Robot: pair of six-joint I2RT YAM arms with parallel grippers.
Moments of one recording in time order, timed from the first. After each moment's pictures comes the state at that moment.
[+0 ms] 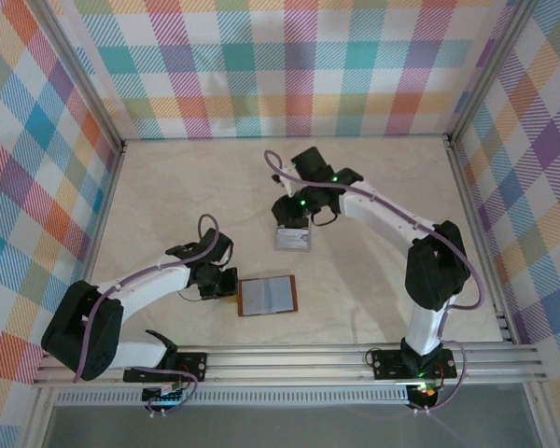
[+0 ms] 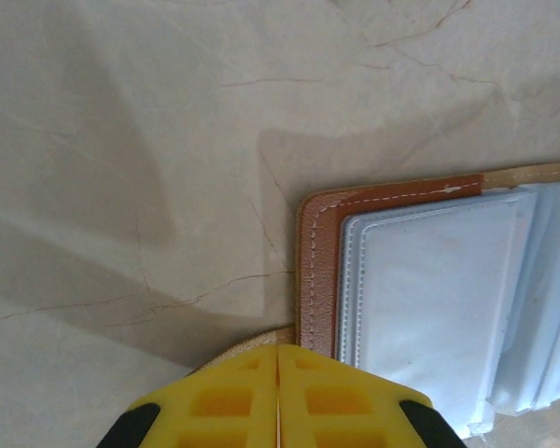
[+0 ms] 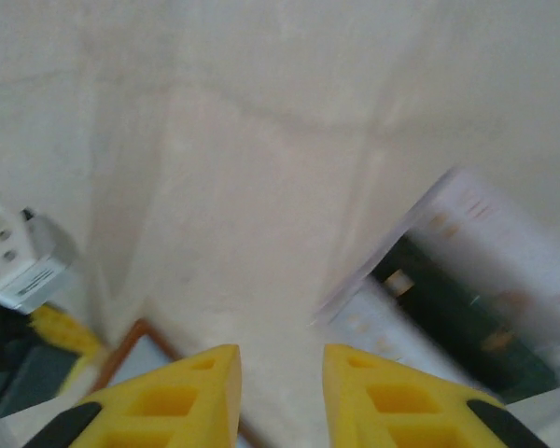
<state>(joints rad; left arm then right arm) -0.52 1.32 0.64 -0.63 0.21 -0.63 0.67 1.81 1.53 -0.69 -0.34 0.14</state>
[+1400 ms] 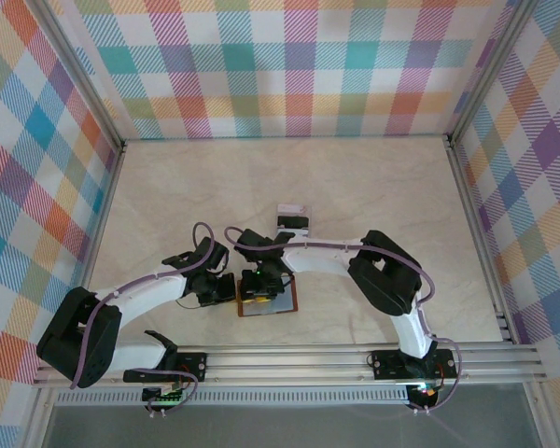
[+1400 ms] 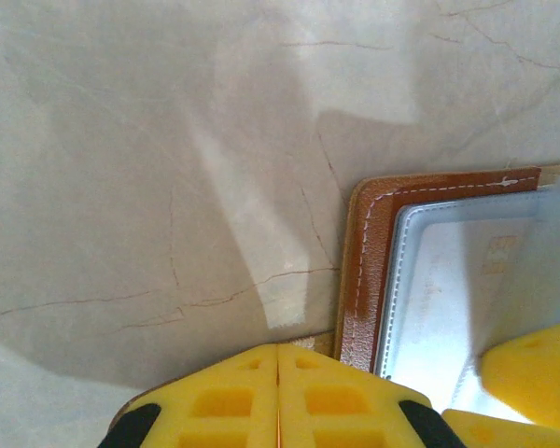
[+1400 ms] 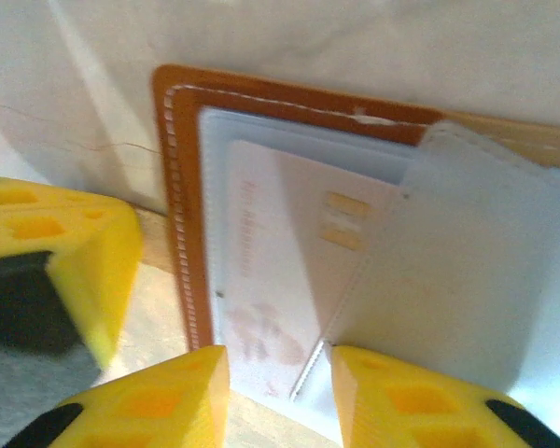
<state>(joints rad) -0.51 1.28 0.54 -0.53 0.23 -0.68 1.05 2.02 1.40 -0.68 -0.33 0.88</state>
